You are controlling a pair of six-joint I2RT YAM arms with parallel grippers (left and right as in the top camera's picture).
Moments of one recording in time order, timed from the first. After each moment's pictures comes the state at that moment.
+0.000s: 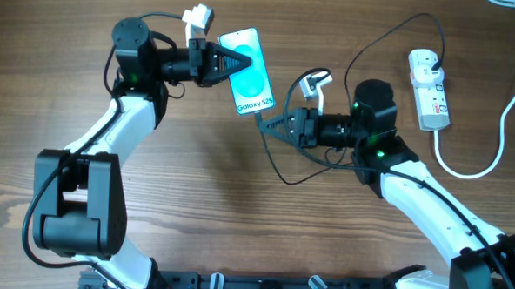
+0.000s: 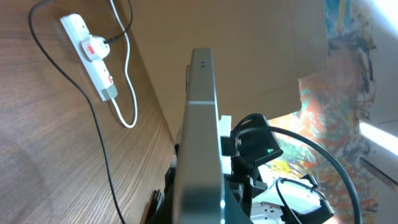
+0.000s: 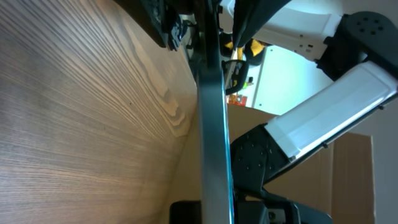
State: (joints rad) left arm -0.07 1.80 1.07 0.75 1.45 -1.28; right arm 0.38 1.46 0.75 0.40 -1.09 0.97
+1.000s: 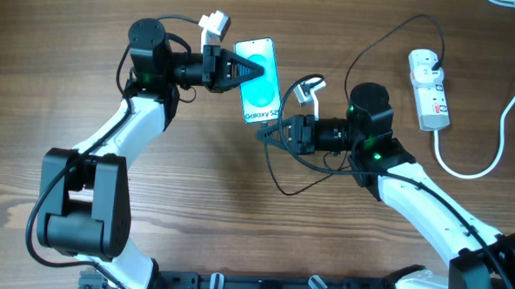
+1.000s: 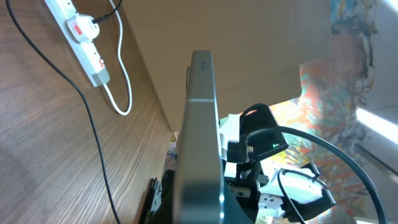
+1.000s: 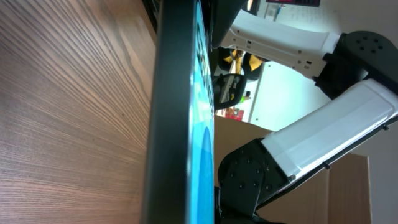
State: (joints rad) left arm -0.13 1.80 1.07 0.68 1.46 -1.22; right arm 0.39 1.46 0.74 0.43 -1.14 0.95
